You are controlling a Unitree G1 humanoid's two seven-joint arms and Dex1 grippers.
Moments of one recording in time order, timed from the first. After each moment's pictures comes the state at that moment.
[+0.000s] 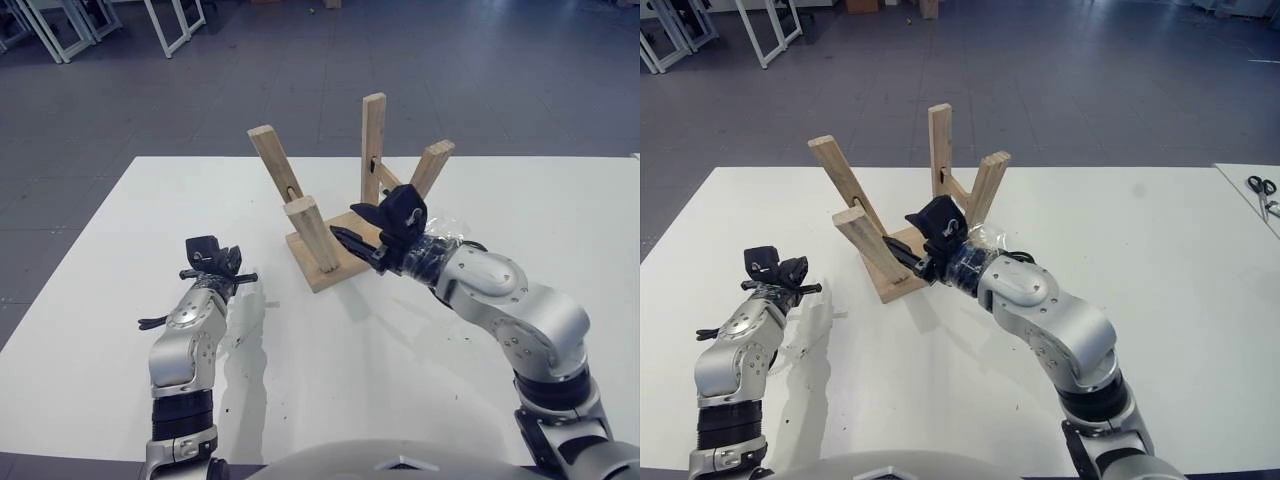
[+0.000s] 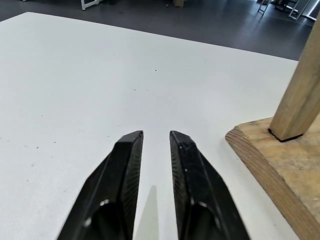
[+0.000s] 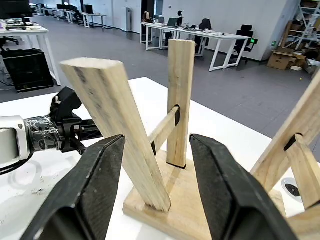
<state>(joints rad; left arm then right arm) -0.05 0.22 0.24 -0.20 -0.31 0.61 -0.04 -0.38 -0.34 0.23 -0.68 0.54 0.97 0.22</state>
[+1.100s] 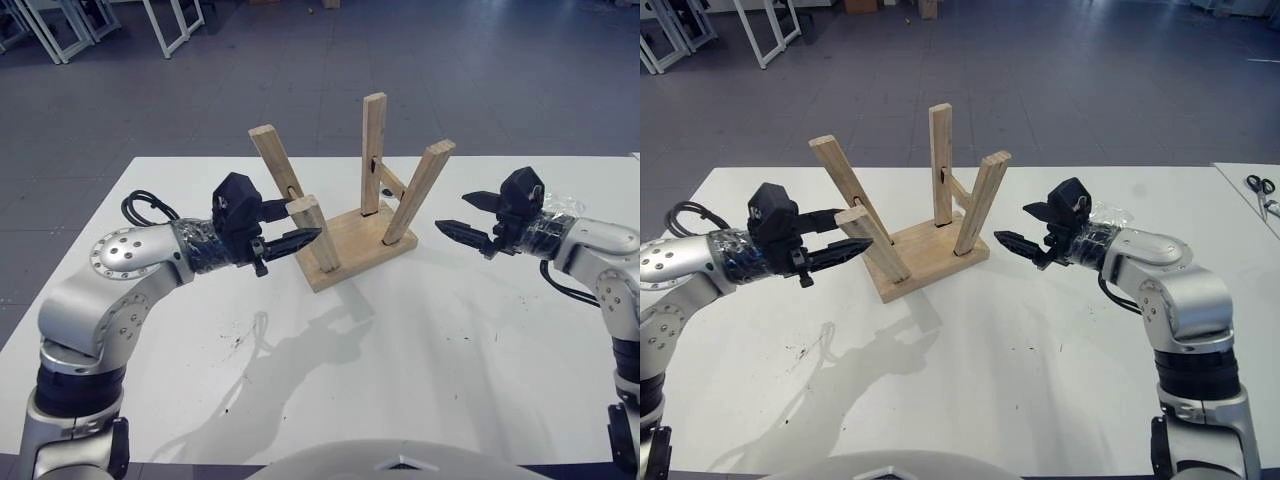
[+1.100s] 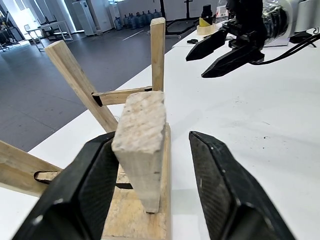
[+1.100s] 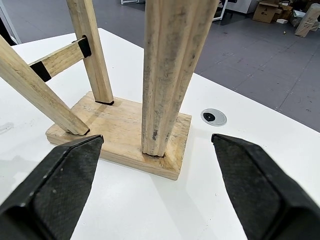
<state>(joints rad) -0.28 0.74 0.06 -0.49 -0.60 0.71 -0.71 -0.36 -0.71 -0.05 -0.27 0.50 0.78 0.70</state>
